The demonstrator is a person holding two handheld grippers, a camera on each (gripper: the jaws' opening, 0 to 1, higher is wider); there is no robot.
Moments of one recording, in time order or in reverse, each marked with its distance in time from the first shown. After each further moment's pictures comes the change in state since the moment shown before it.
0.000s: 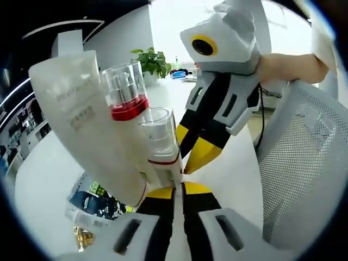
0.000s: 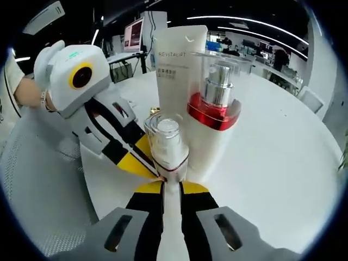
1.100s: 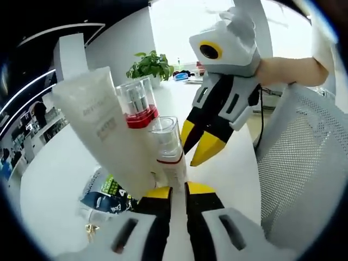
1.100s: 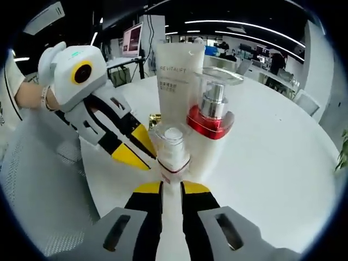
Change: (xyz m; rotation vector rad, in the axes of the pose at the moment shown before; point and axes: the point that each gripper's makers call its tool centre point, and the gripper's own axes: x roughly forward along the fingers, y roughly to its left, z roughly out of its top) left arm -0.031 0.010 0.011 0.010 -0.014 0.039; right arm -0.016 0.004 0.013 -0.010 -0.044 -0.030
